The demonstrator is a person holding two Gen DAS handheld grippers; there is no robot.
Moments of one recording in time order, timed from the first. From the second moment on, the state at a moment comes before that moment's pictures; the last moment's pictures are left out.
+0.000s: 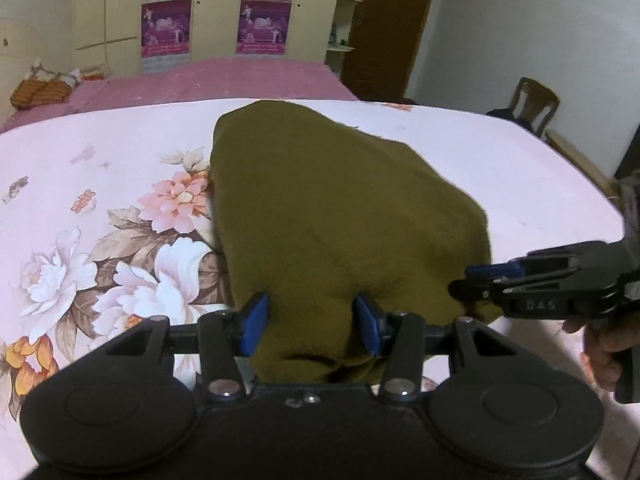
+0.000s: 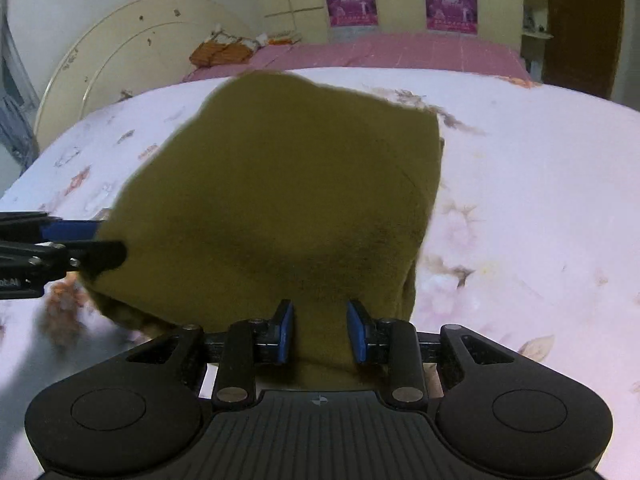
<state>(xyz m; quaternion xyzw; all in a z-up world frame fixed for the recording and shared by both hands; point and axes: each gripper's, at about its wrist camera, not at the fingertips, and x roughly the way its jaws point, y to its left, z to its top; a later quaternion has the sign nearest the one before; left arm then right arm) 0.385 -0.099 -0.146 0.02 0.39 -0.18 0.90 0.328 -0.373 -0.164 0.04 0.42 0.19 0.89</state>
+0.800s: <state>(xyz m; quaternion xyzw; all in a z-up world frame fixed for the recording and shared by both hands) 0.422 -0.098 -0.100 0.04 0.38 -0.15 0.91 0.378 -0.446 -0.118 0.23 0.39 0.19 0.87</state>
